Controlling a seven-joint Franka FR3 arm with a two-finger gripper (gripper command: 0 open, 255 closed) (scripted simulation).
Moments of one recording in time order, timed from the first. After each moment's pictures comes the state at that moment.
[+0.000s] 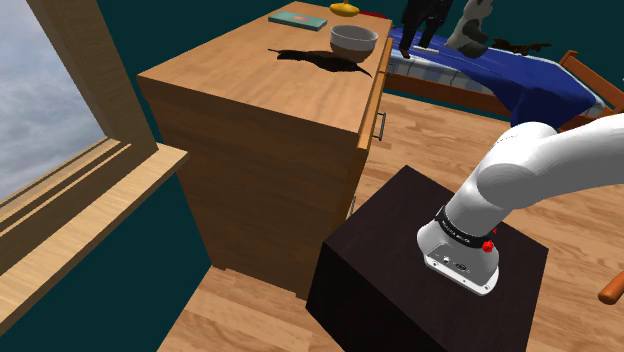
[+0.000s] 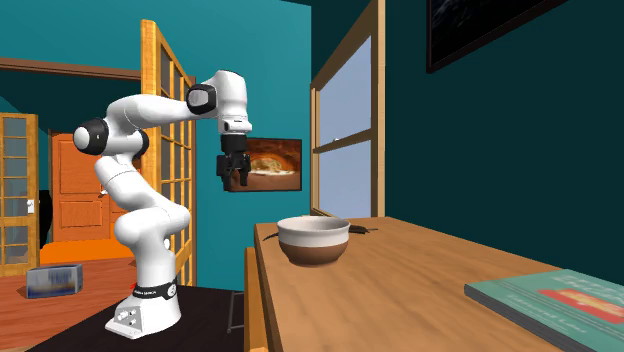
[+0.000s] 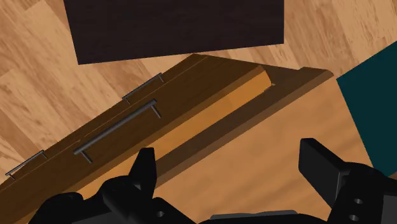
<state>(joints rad) -0.01 -0.78 -0.07 -2.29 0.04 1.50 -0.02</state>
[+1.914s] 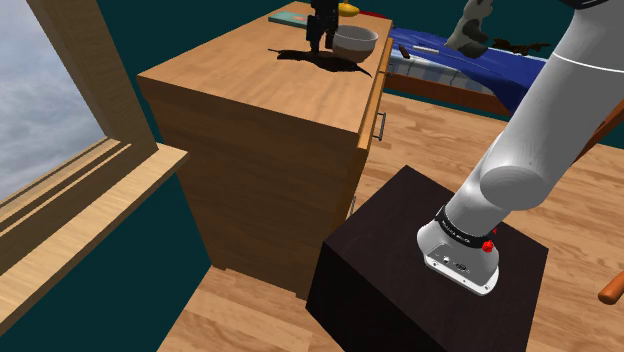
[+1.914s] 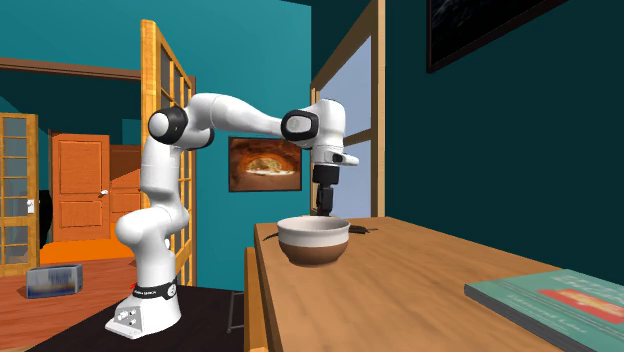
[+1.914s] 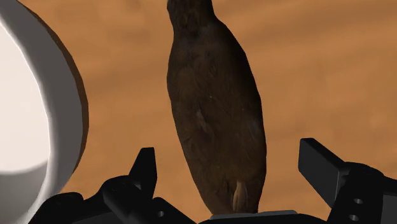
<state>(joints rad) 0.06 0.09 -0.10 -1.72 -0.02 1.73 -0.30</state>
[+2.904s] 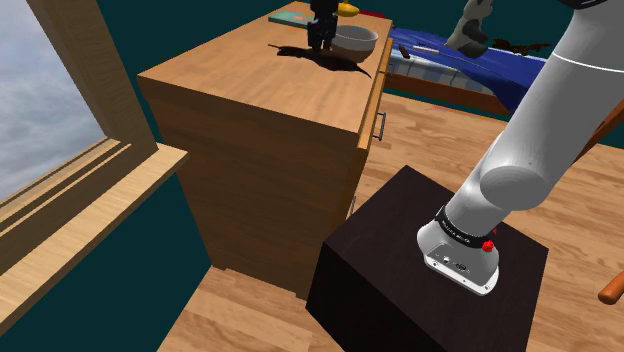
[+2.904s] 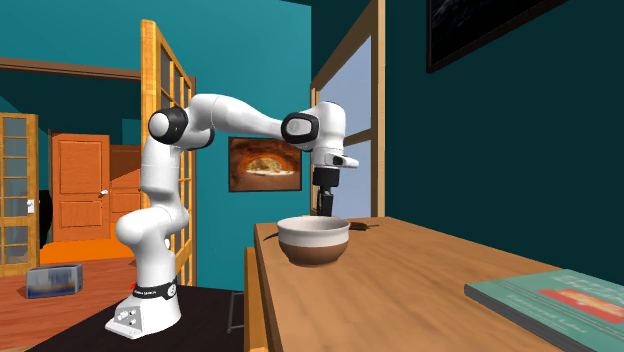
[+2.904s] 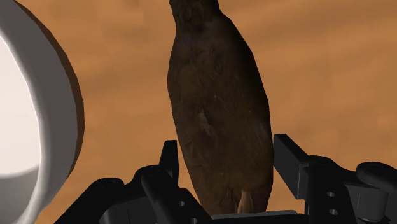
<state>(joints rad) 0.06 0.09 -0.10 -1.73 -0.02 1.75 -0.30</state>
